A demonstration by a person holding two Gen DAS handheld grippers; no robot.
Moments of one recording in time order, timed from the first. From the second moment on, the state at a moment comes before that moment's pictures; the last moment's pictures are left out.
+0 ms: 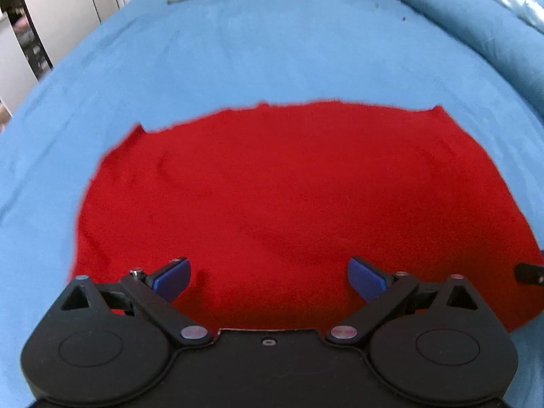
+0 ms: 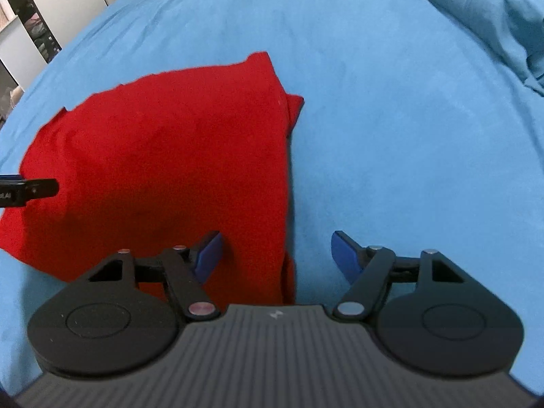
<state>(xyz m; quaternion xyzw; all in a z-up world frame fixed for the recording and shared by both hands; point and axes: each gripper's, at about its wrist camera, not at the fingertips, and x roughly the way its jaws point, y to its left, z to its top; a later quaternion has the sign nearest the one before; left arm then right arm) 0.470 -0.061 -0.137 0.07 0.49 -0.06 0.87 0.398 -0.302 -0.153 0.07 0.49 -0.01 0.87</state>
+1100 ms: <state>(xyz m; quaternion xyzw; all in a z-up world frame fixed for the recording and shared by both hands) 0.466 0.081 -0.100 0.02 0.55 -0.06 0.83 0.468 -0.138 -0.031 0.25 0.45 0.20 0.83</state>
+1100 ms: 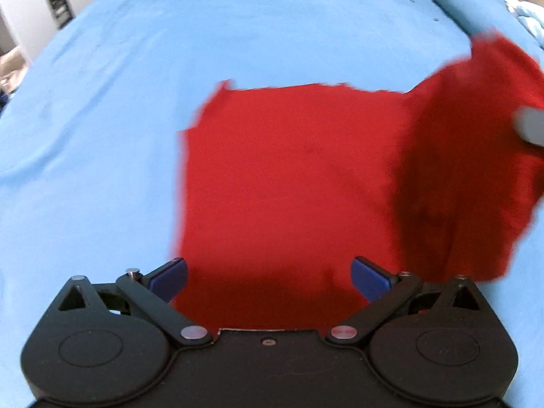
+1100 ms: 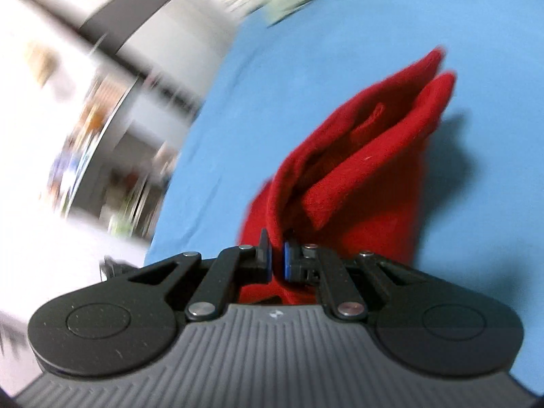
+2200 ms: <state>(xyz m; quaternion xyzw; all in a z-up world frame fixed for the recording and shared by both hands) 0.424 0.159 -0.123 -0.10 0.53 -0.05 0.84 0.362 -0.069 -0.139 0.07 0.46 0.07 0.88</state>
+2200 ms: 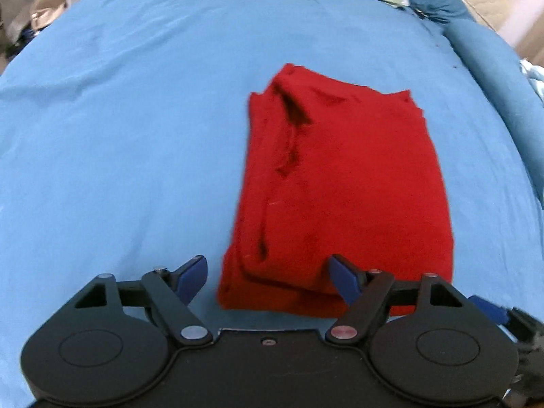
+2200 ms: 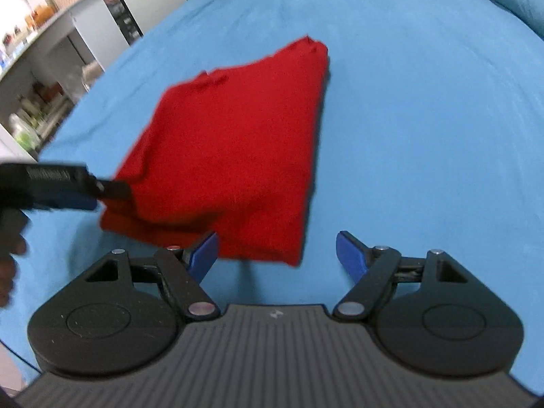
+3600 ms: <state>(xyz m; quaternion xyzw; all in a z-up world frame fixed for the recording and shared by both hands) 0.425 0.165 -0.096 -0.14 0.51 -0.09 0.84 0.378 -0.022 -0.177 -0.04 0.40 -0.07 0.91</state>
